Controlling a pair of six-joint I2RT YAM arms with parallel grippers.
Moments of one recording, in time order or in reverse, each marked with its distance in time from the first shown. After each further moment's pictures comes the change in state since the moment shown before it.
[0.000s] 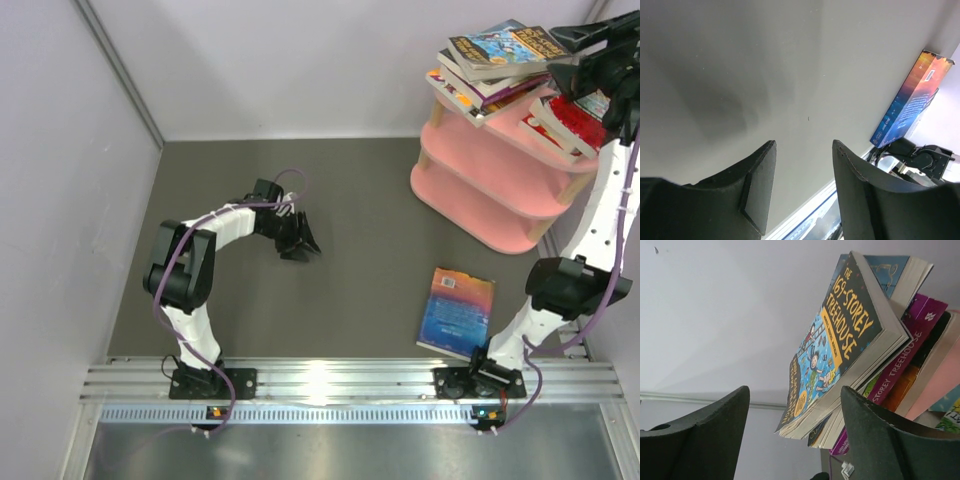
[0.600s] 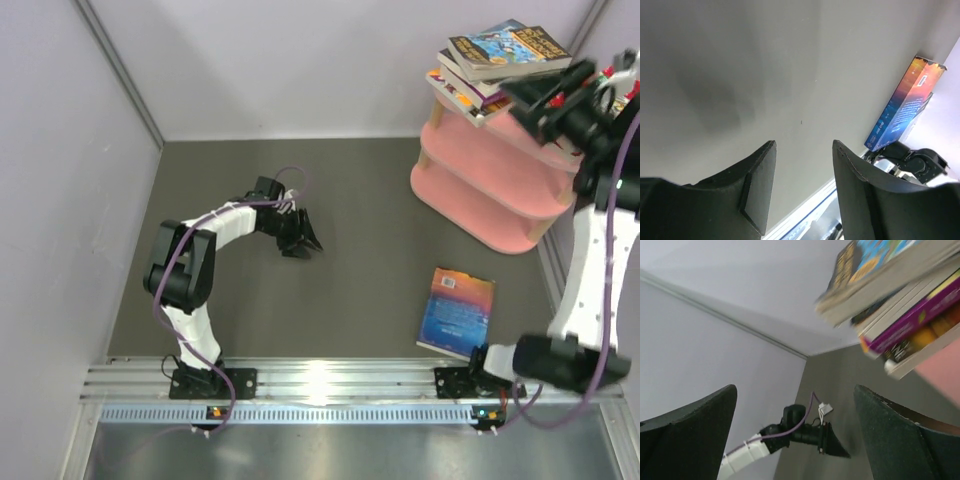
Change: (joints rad) left arm -0.007 0.000 0.021 0.000 -0.006 -0.031; right arm 0.029 -0.394 -0.548 0.301 -0.230 -0.158
